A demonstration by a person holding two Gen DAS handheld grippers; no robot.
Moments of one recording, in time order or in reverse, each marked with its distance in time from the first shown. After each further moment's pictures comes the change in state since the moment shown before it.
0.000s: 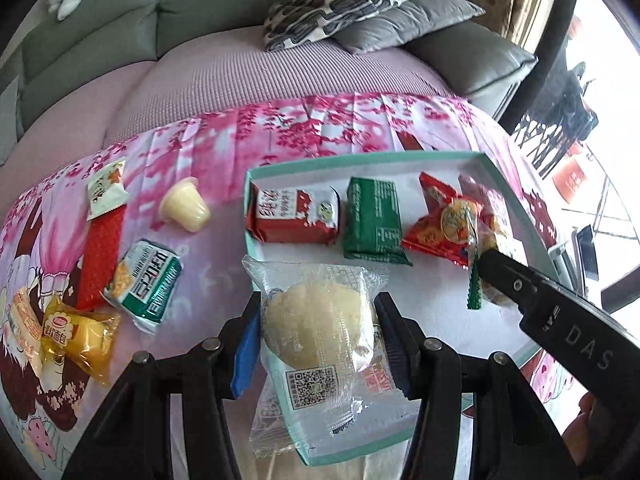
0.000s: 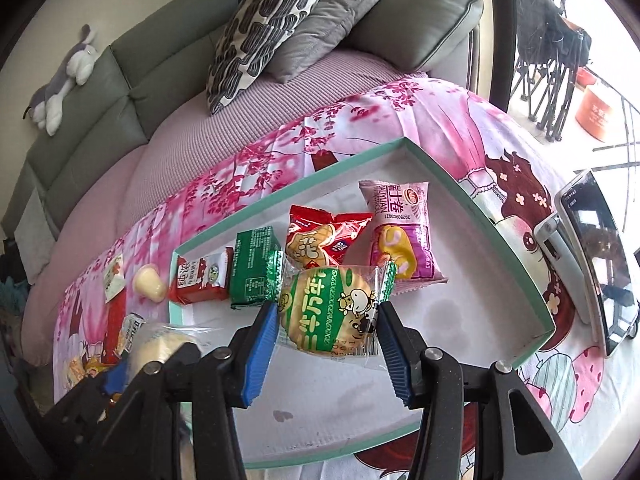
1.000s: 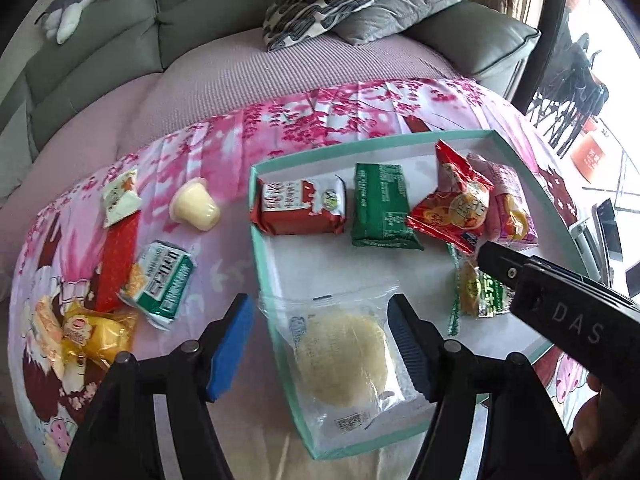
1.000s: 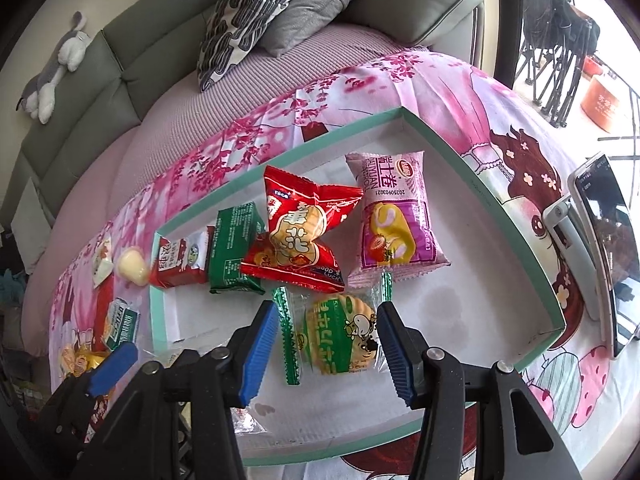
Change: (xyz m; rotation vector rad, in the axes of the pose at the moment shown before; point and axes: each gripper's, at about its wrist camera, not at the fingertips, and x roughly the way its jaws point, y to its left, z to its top) left arm -0.002 -0.010 -0.003 0.056 0.007 0.113; right arm 0.022 -0.007 0.001 -0.003 0.088 -0.003
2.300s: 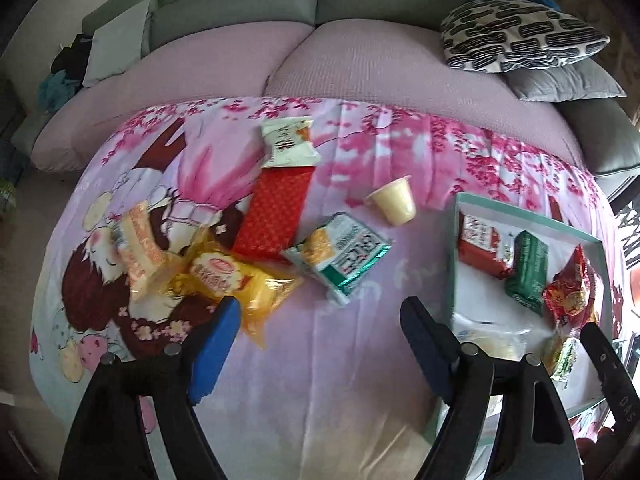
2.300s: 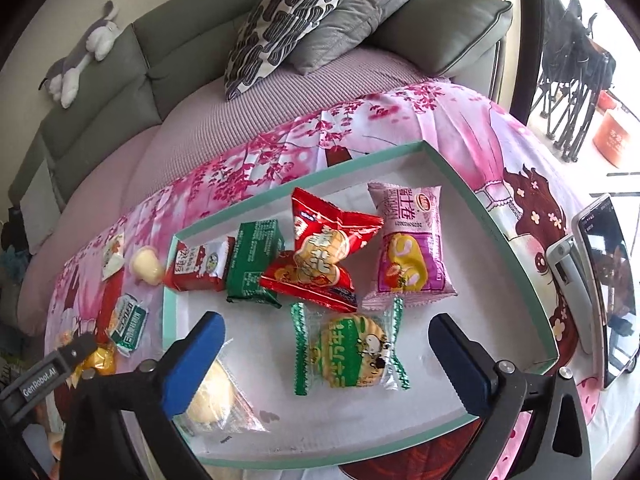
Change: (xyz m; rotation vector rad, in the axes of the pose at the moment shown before) left arm -0.023 0.123 -0.013 -0.419 0.070 0.214; right arm -0.011 0.013 0.001 -0.091 -0.078 0.017
